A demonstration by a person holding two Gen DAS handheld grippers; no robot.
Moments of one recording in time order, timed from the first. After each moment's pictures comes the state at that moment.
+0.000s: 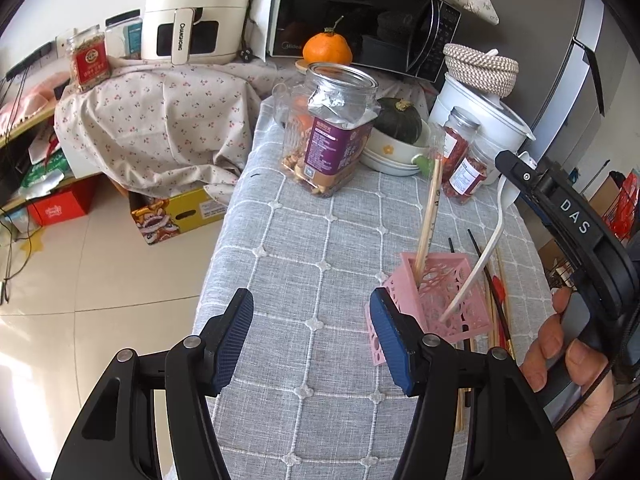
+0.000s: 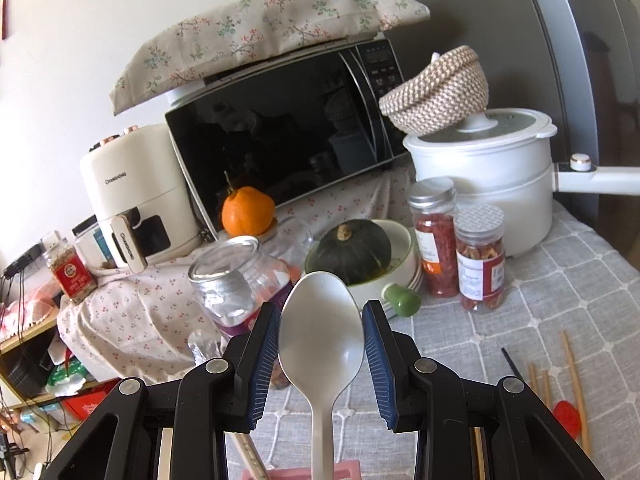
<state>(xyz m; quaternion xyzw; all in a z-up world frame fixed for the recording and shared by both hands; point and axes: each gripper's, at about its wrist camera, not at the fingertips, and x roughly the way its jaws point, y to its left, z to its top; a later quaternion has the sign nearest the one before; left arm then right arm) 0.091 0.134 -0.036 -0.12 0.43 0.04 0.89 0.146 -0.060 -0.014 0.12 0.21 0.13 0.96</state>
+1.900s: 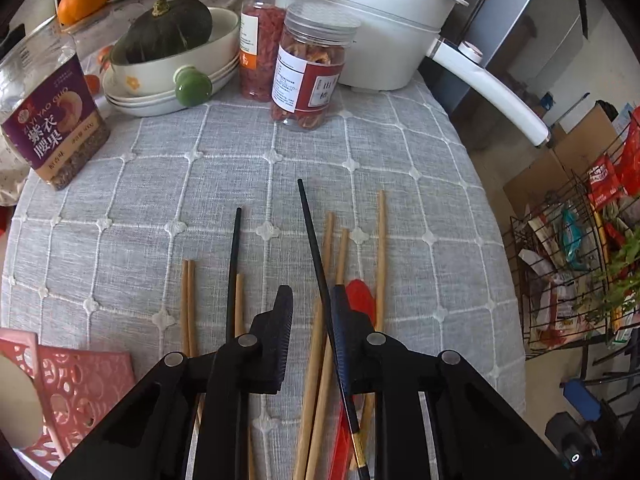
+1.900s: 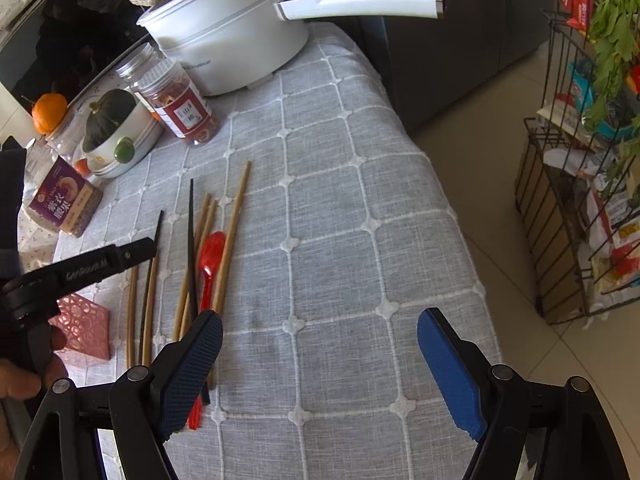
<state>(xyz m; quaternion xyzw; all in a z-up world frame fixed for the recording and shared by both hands) 0.247 -0.118 -0.105 -0.09 0.54 -0.05 0.83 0.111 -0.334 -0.052 0.12 0.48 0.02 0.87</state>
